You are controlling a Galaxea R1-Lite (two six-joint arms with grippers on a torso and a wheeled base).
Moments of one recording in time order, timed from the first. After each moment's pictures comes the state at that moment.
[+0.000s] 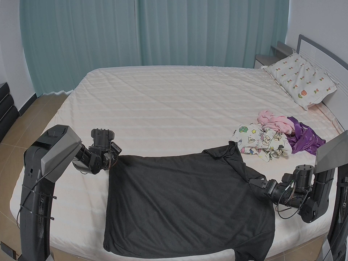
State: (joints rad) left arm -0.13 2.57 -1.46 -0.52 0.20 -0.93; right arm 0.09 2.32 -0.25 -1.55 0.35 0.74
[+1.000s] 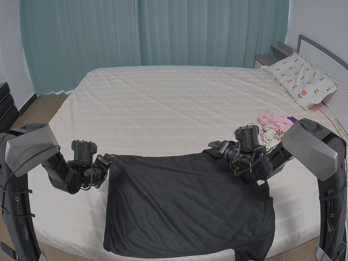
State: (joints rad) left arm -0.12 2.27 -0.86 -0.77 0.01 -1.12; right arm 0.37 2.42 -1.24 -0.69 -0.01 0.87
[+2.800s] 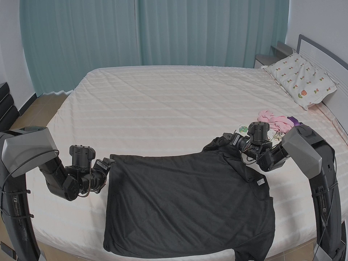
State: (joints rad) left arm -0.13 2.25 -0.74 -0.86 0.00 -1.17; right arm 0.20 2.63 -1.53 -0.77 0.02 0.59
